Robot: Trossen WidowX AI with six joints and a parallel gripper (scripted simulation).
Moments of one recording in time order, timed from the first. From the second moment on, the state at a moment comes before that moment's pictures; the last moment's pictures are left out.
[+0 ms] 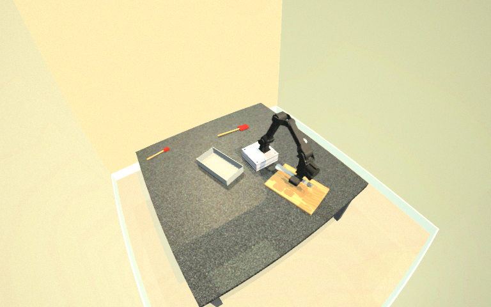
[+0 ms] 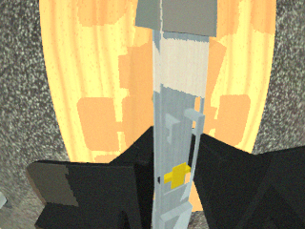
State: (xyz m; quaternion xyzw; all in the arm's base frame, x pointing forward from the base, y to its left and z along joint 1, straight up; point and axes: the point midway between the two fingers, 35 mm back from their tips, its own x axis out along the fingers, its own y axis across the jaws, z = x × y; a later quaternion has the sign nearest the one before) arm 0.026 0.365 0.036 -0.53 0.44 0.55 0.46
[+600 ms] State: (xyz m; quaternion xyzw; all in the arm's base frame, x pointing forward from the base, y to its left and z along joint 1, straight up) arm 0.026 0.364 0.023 -0.53 0.45 0.55 0.46
